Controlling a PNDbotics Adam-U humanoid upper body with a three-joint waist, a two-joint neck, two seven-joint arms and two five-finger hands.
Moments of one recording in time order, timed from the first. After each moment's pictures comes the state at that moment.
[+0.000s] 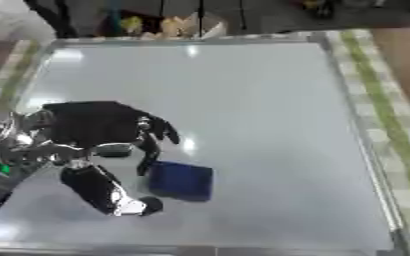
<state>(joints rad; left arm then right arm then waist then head) -0.75 0.65 -0.48 -1.98 -0.69 0.01 -0.85 -0.23 -0.52 -0.06 -1.98 0.20 -0.60 -0.51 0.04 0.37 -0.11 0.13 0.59</state>
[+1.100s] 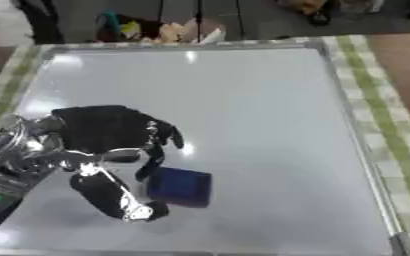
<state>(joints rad) -0.76 0.60 -0.49 -1.98 -0.78 0.03 -0.85 -0.23 -0.52 -0.06 -1.98 0.20 -0.60 -0.50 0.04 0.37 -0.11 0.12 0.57</state>
